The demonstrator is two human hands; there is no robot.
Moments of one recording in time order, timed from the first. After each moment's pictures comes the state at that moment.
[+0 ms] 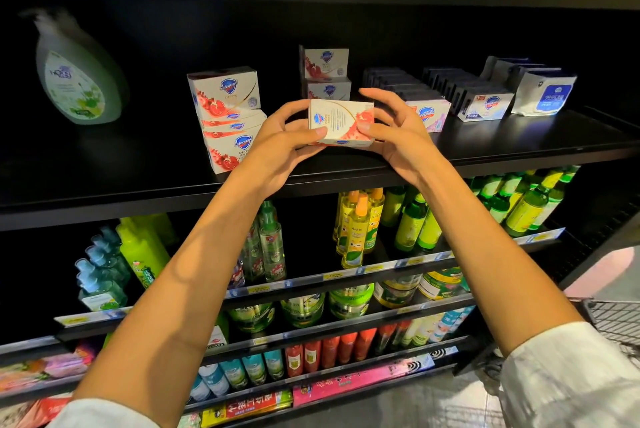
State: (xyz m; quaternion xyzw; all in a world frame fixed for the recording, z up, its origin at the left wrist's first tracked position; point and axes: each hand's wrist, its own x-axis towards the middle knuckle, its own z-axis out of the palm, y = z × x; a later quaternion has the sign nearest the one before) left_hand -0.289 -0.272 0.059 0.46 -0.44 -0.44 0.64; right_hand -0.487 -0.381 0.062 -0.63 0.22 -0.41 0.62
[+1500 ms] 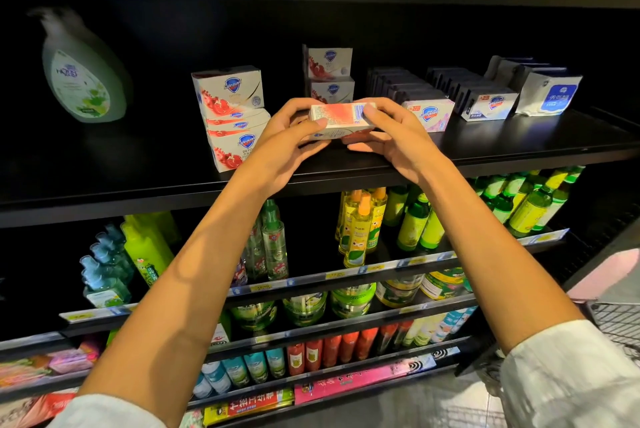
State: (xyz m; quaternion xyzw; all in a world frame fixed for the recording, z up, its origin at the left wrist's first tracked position) left_hand -0.290 -0.270 0.059 0.44 -0.46 -0.43 0.64; right_hand -0.481 -0.381 0.063 -0.63 0.23 -0.38 0.64
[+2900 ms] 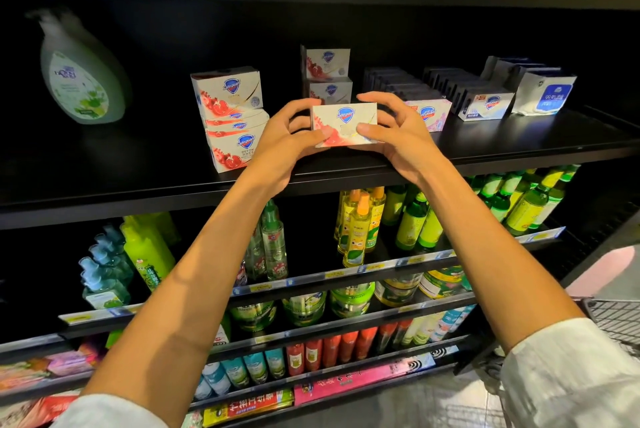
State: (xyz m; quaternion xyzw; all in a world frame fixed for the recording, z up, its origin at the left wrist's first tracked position) left_hand -0.298 -0.264 0.061 0.50 -0.47 -0.36 0.63; right_hand -0.488 -0.380 0.061 -0.66 0.21 -0.40 0.61
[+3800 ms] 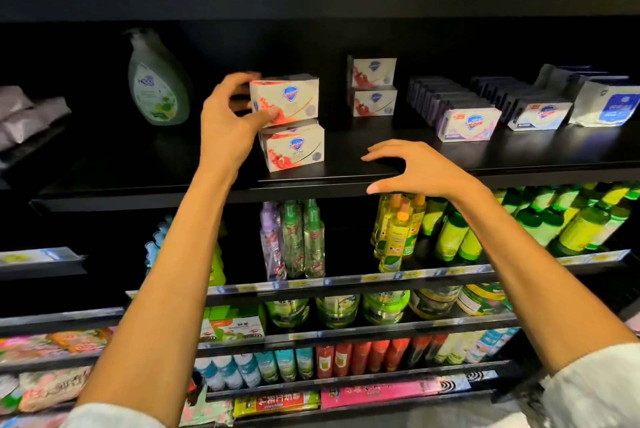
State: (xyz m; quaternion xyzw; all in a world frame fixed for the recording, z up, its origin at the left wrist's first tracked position) left_hand -0.196 -0.190 0.091 0.60 -0.47 -0.01 0.65; right_hand -0.471 -0.372 0.048 -0.94 0.23 -0.17 0.20
